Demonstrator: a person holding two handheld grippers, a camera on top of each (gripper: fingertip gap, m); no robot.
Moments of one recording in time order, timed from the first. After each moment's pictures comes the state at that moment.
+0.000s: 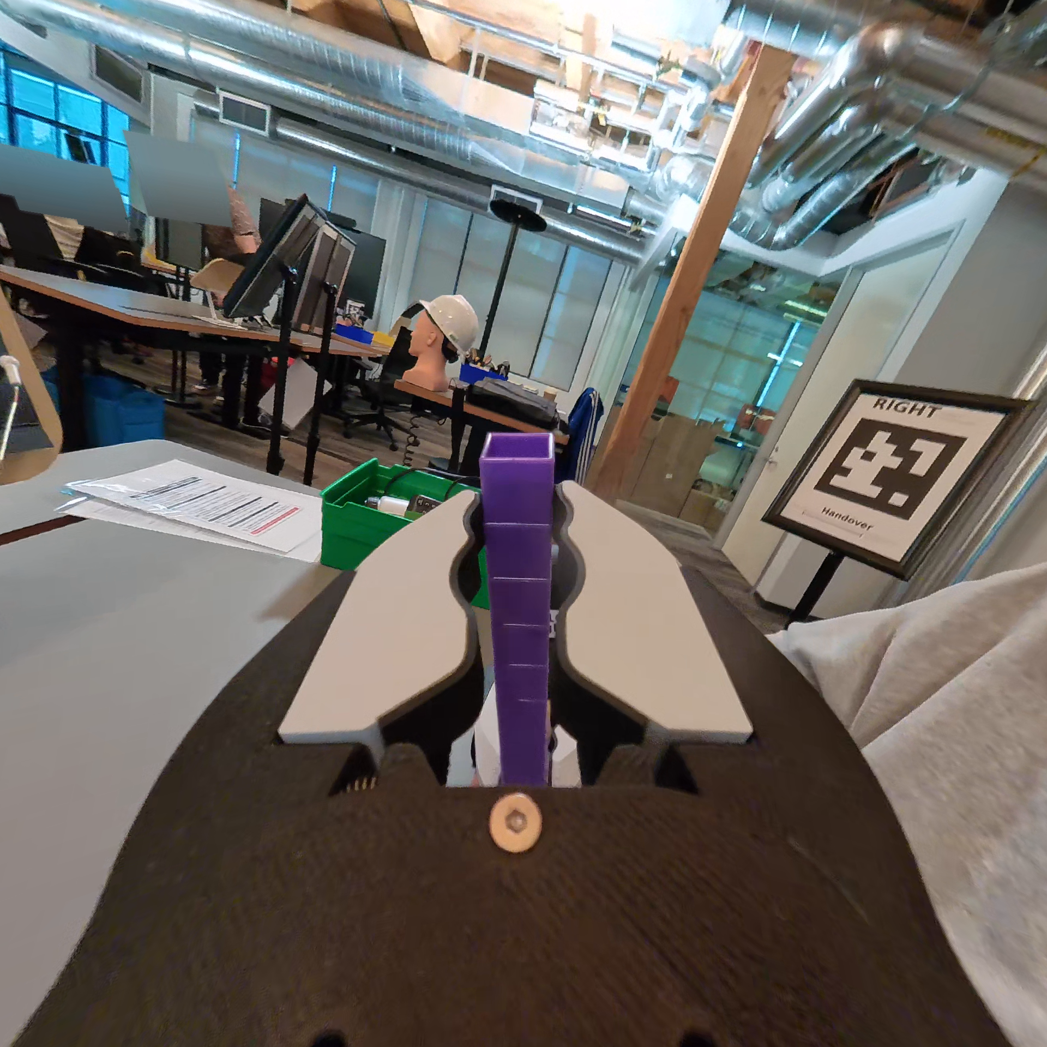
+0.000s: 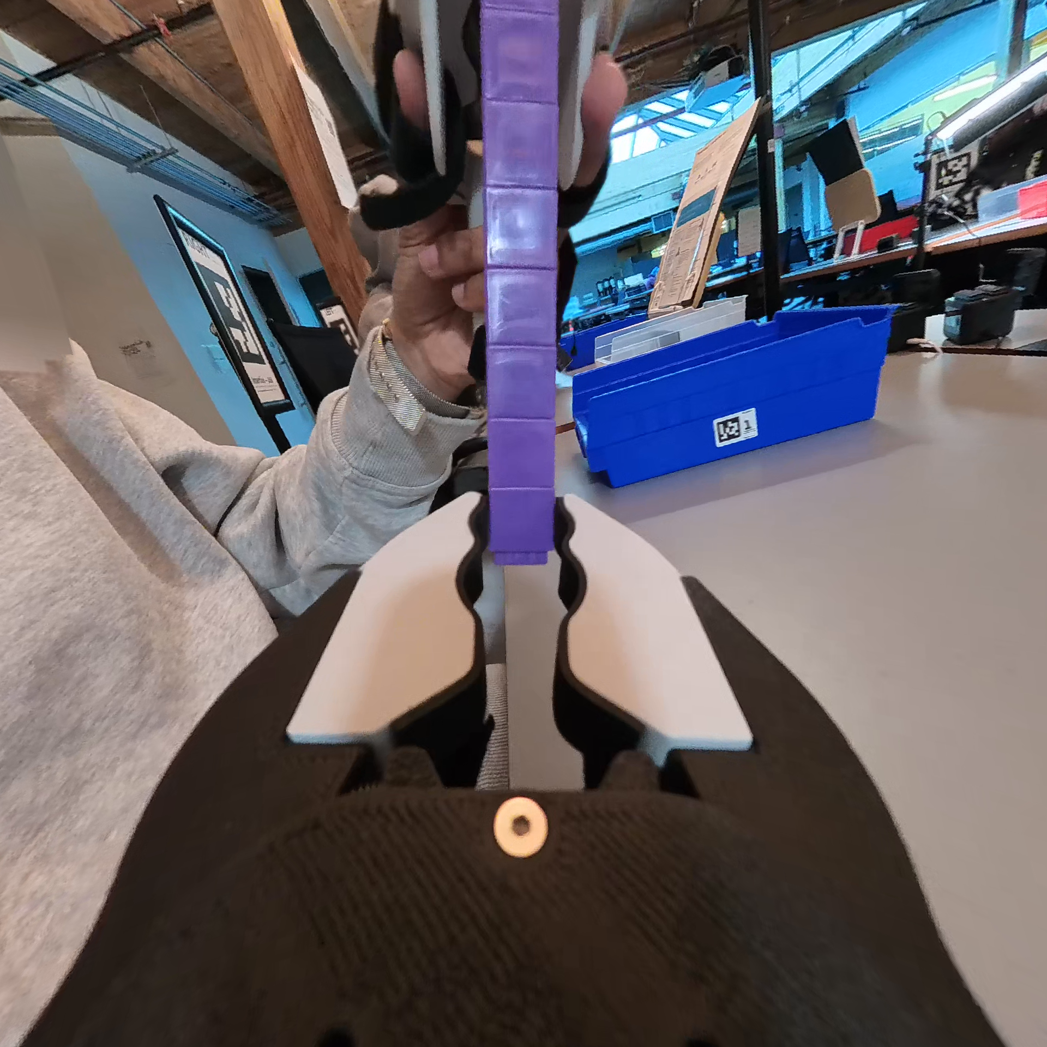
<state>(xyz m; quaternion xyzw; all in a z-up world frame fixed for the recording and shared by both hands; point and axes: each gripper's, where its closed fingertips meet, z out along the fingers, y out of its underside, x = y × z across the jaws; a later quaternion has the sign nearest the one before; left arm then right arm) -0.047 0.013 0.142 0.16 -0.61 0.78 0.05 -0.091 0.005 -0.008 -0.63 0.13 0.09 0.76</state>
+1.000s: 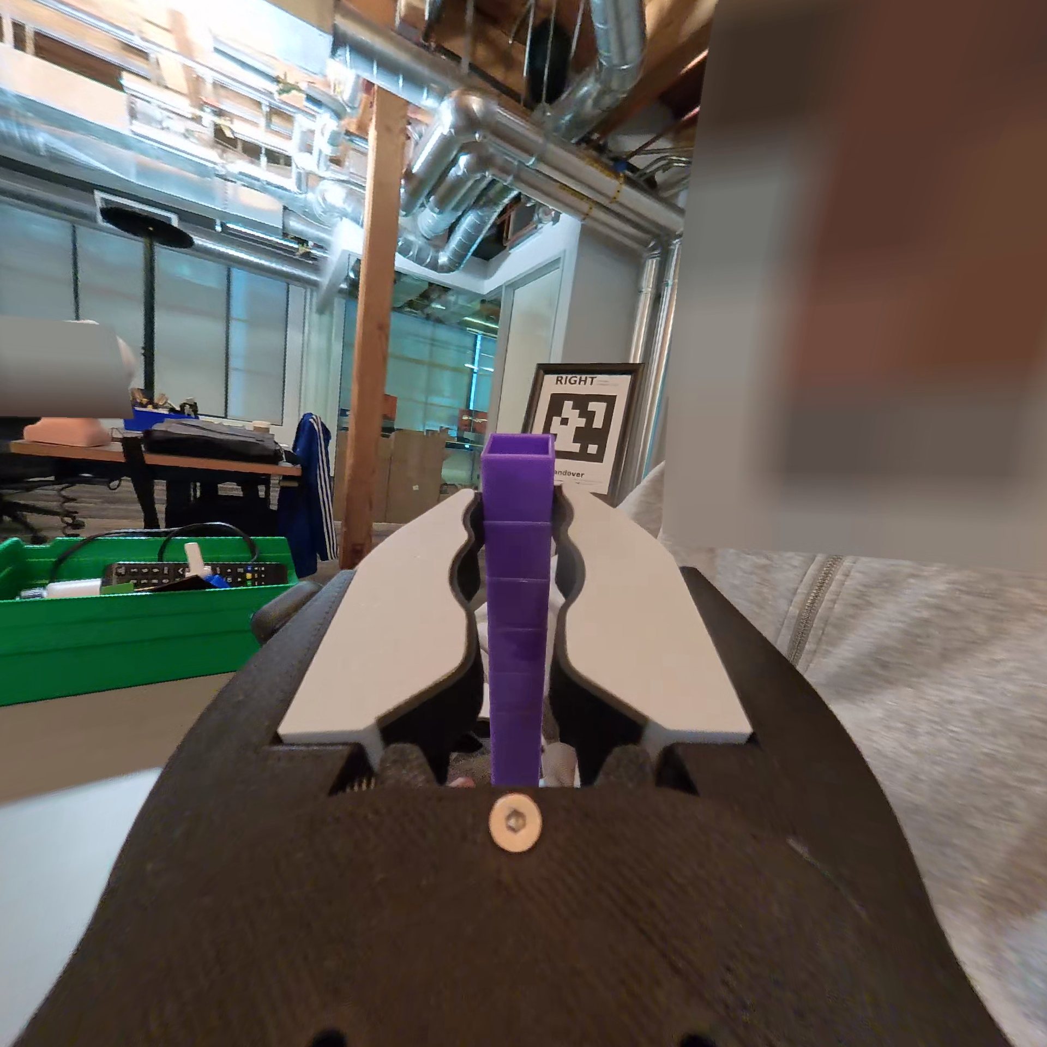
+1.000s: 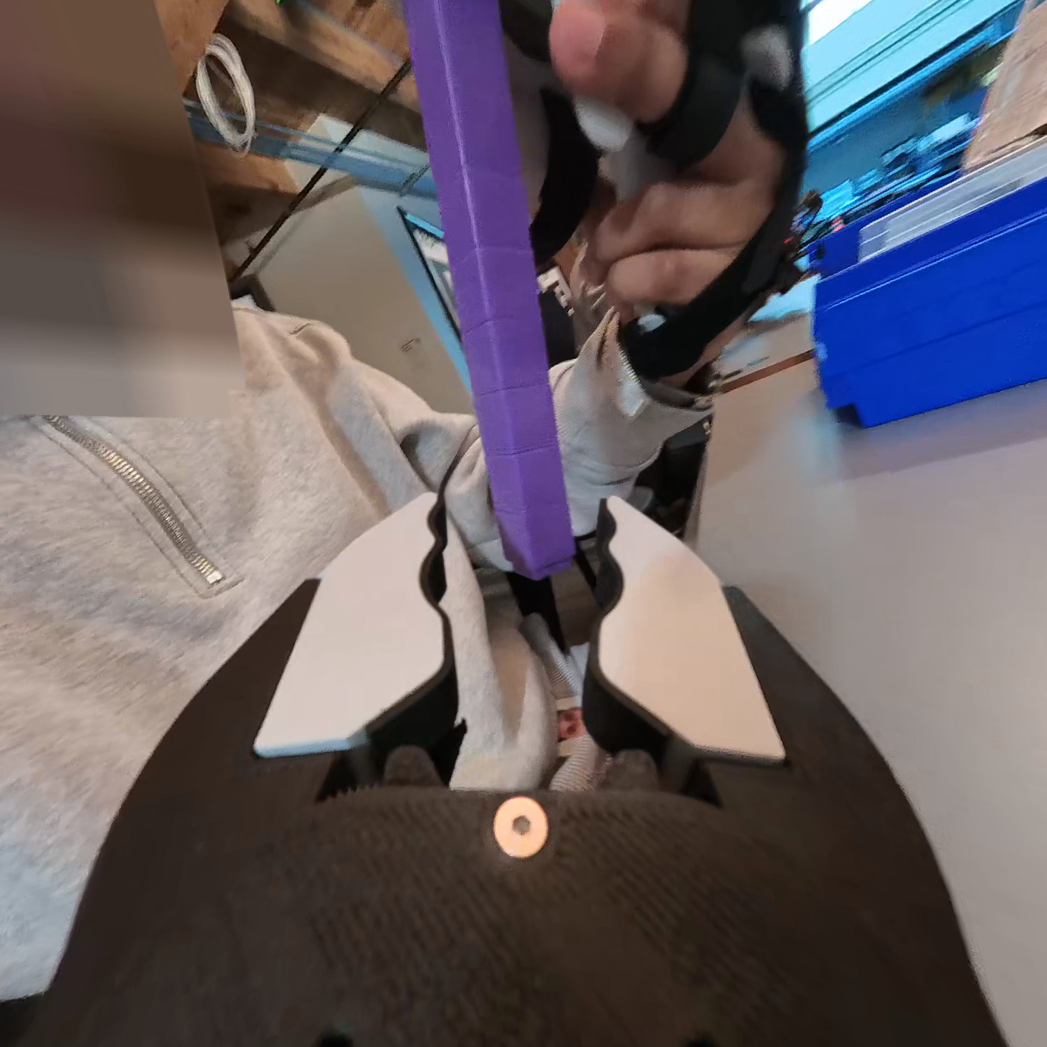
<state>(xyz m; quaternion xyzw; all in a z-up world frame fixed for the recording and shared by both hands) -0.116 0.031 0.132 -0.07 -0.55 0.80 0.24 -0.144 0.013 -0.012 -0.62 0.04 0.32 0.72</state>
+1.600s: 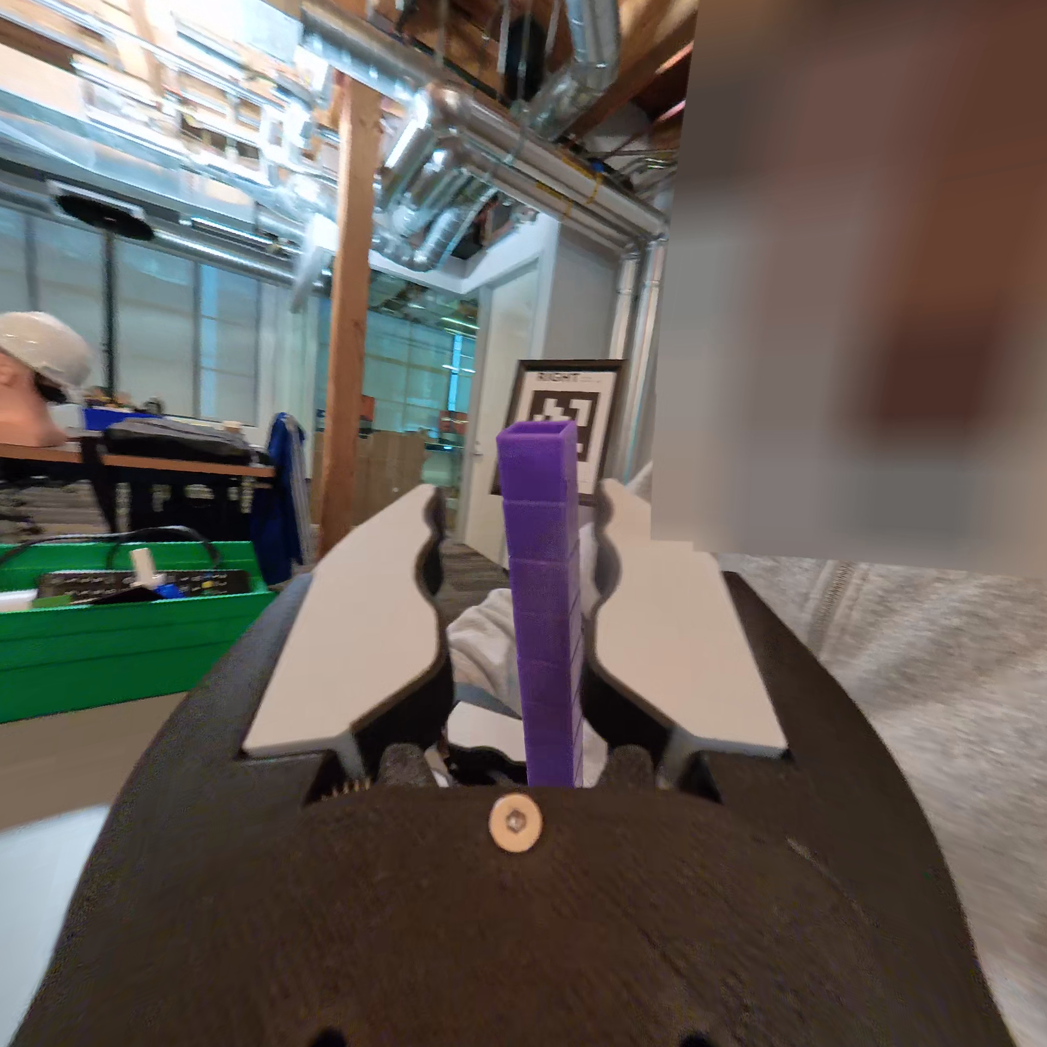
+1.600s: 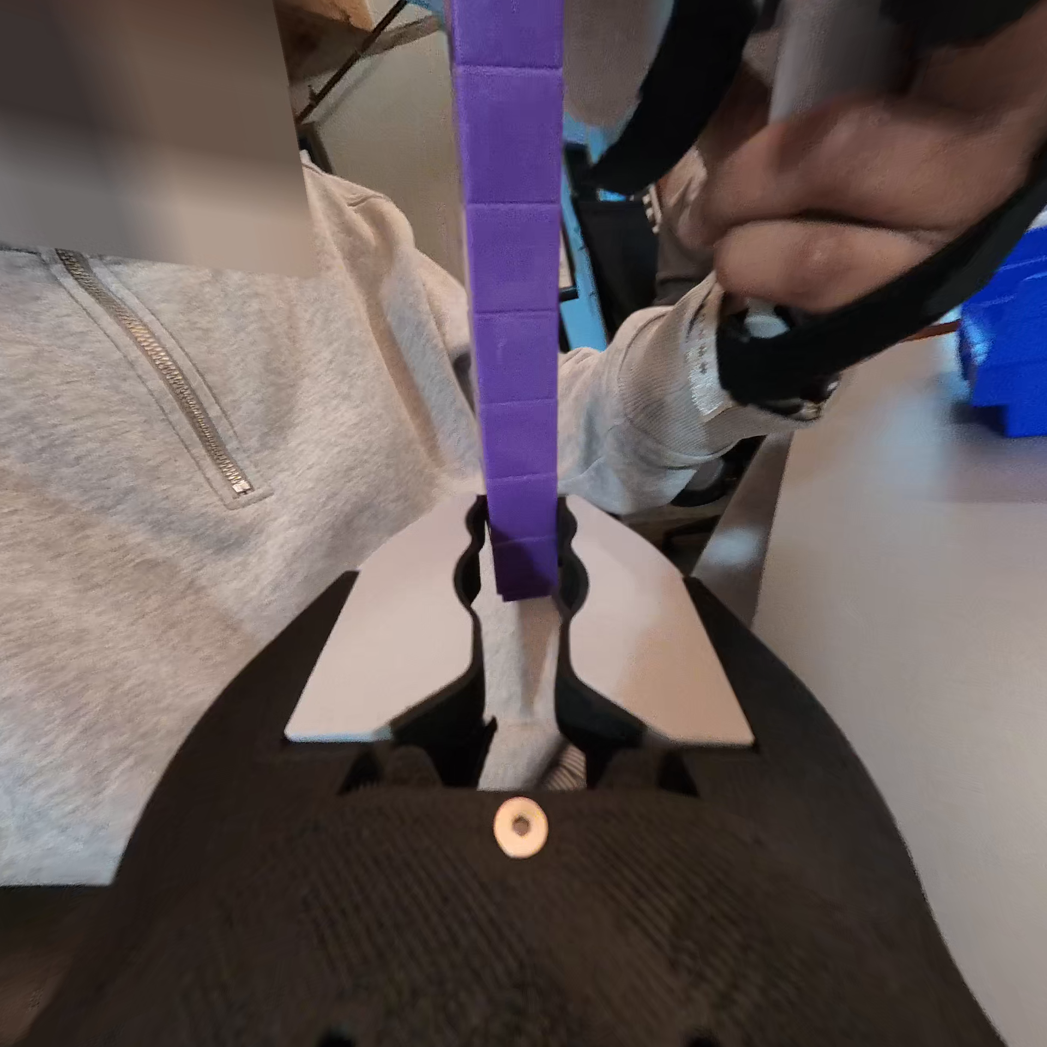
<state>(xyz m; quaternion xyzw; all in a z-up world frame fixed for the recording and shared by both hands) -0.135 0.007 0.127 -0.08 -0.54 0.80 0.25 -0.184 0.020 -0.017 -0.65 -0.07 0.31 0.69</state>
